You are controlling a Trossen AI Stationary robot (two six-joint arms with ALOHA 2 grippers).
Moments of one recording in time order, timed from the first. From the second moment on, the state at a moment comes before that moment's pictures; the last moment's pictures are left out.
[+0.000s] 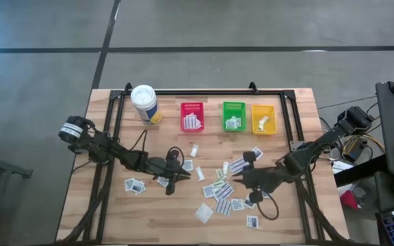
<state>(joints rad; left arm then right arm) -0.30 1.60 0.50 0.70 -0.15 -0.28 0.58 1.28 0.78 -0.27 0.48 0.18</state>
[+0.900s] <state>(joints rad) -0.29 1.60 0.50 0.70 -0.16 -0.28 0.58 1.46 0.79 -0.25 0.41 0.14</state>
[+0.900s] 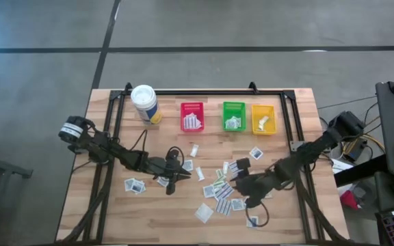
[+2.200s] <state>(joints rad) -0.29 1.60 0.50 0.70 -0.16 -0.29 0.53 1.83 1.03 -0.41 0.42 0.07</state>
